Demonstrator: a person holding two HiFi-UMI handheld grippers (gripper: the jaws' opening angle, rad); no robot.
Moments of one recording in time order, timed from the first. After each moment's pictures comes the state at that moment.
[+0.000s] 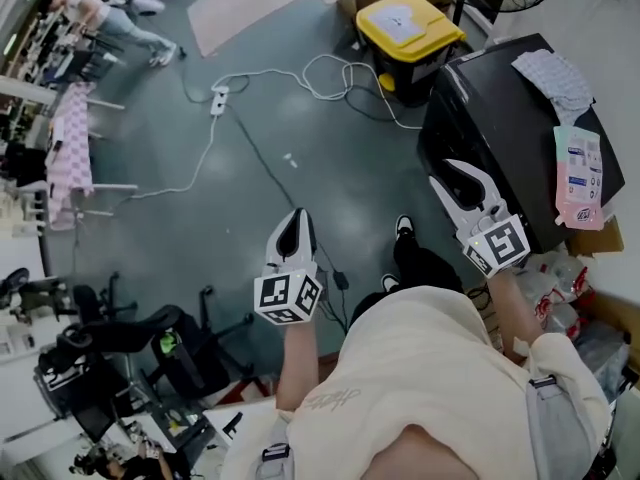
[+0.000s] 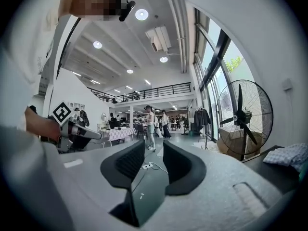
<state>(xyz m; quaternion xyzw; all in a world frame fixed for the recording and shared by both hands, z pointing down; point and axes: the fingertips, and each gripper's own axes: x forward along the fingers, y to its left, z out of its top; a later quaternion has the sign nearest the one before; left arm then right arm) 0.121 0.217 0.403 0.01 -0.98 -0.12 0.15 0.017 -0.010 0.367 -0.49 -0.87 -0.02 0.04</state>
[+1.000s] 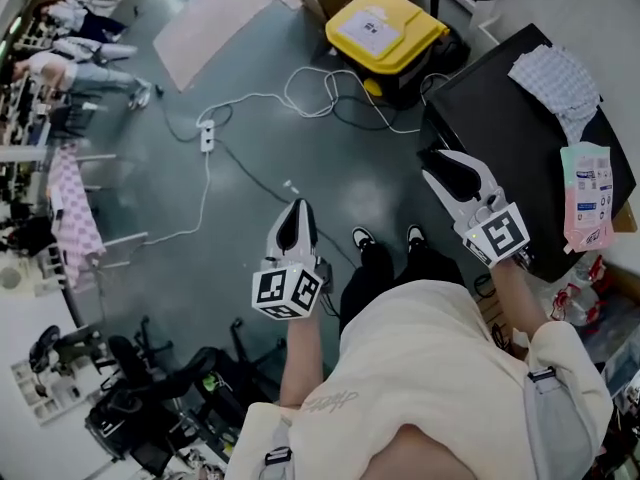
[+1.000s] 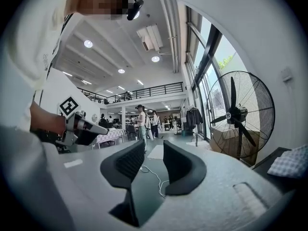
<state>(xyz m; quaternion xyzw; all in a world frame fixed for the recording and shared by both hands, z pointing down) -0.086 0.222 0.394 0.08 -0.97 -0.13 0.17 -0.145 -0.001 0.384 -0.45 -0.89 0.00 0.05</state>
